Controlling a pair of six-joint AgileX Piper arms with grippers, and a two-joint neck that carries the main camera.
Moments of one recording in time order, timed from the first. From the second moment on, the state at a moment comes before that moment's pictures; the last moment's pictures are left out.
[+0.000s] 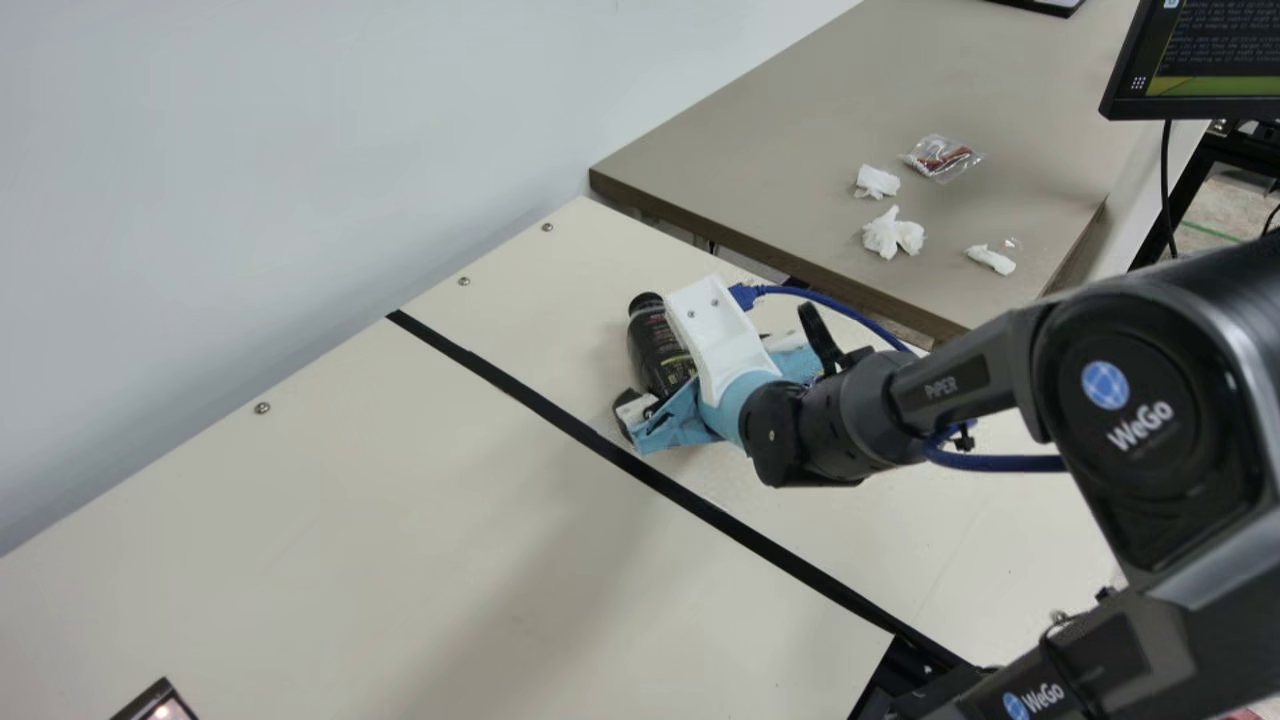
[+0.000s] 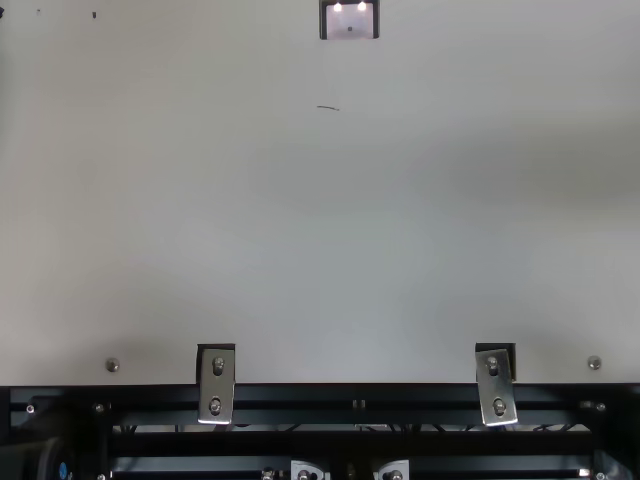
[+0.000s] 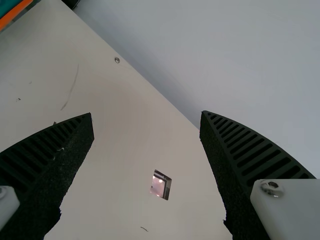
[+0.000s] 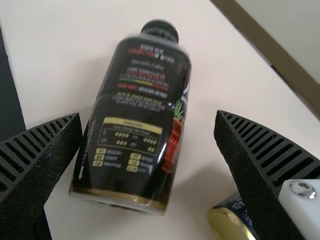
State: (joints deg) left arm 8.7 63.9 -44.4 -54.5 28.4 6.5; right arm -27.1 85.9 -24.3 17.9 -24.4 -27.1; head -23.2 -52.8
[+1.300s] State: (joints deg) left arm 8.7 63.9 -44.4 -54.5 28.4 6.5; right arm -15.4 55.6 -38.9 19.2 17.5 -29.9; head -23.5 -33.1
